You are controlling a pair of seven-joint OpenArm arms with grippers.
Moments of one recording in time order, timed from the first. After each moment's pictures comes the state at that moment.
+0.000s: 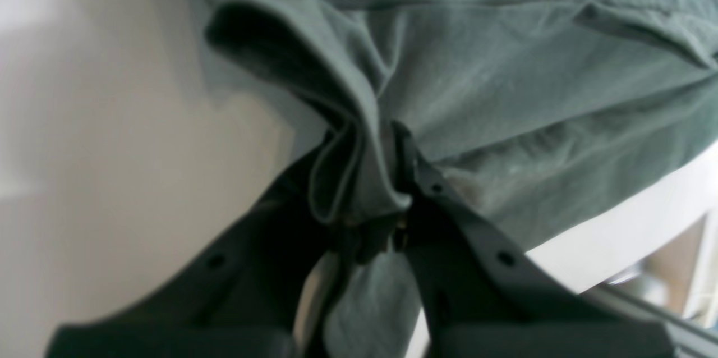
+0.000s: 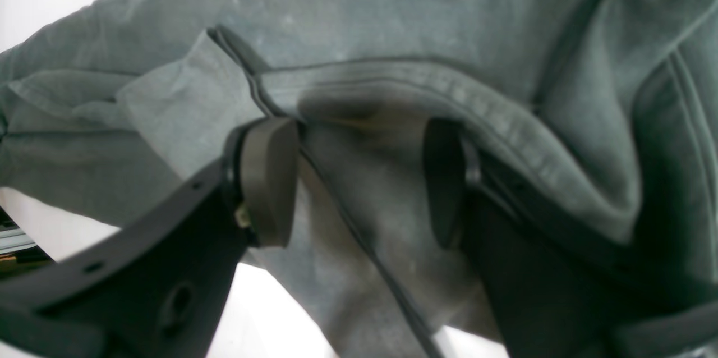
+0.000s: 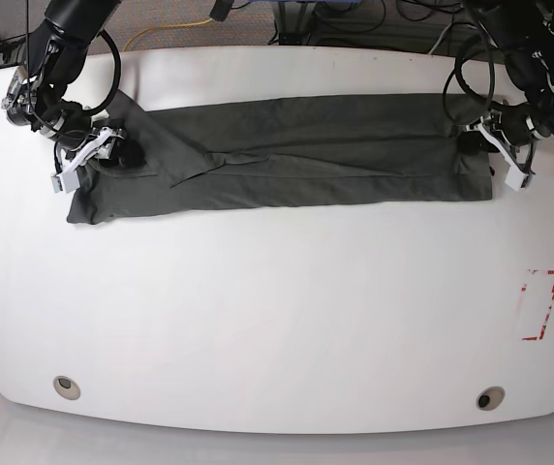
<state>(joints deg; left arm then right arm) 4.7 -12.1 -40.6 85.3 -41.5 -42.8 79.5 -5.8 12.8 37.4 80.5 47.1 41.1 -70.3</state>
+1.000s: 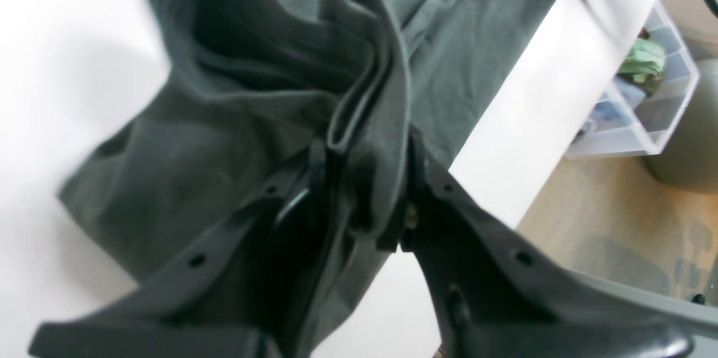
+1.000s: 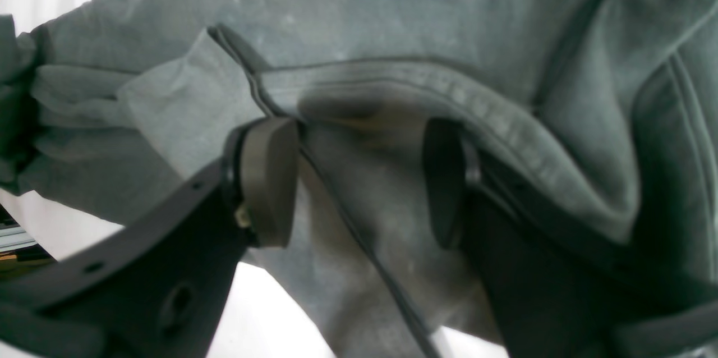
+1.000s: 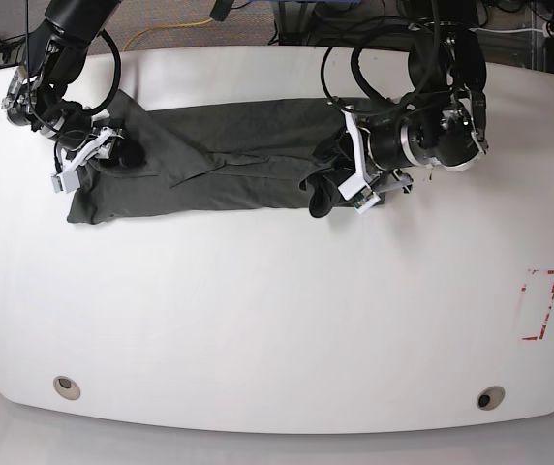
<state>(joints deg) 5.4 -1.4 -3.1 109.8 -36.9 -42.8 79.6 -5.8 12.9 37.3 80.5 47.2 41.1 -70.3</state>
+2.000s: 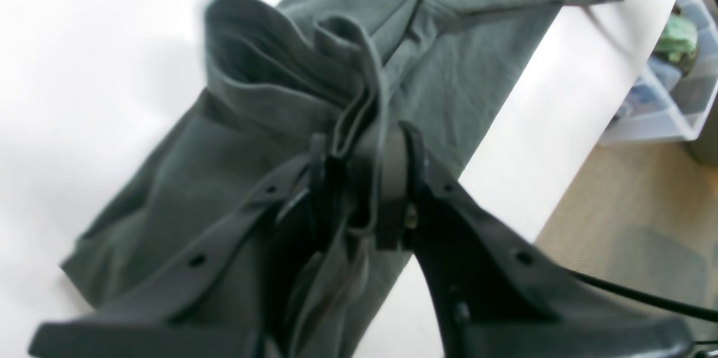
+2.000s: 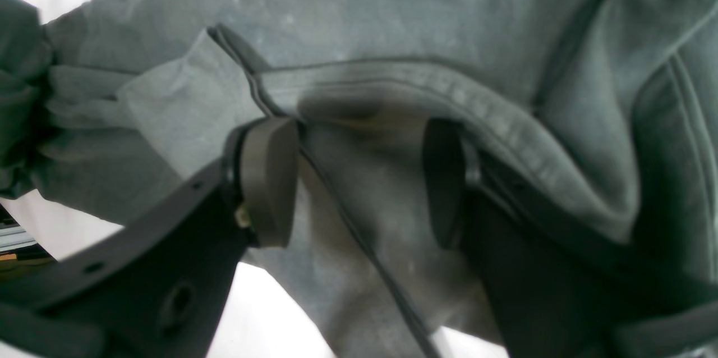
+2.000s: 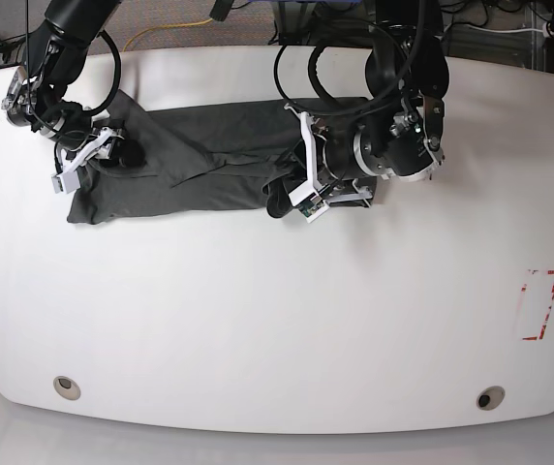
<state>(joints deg) 1.8 6.2 4.4 109.7 -24.9 -42.8 77.9 -5.6 12.9 37.2 80.5 47.1 41.1 -70.5</state>
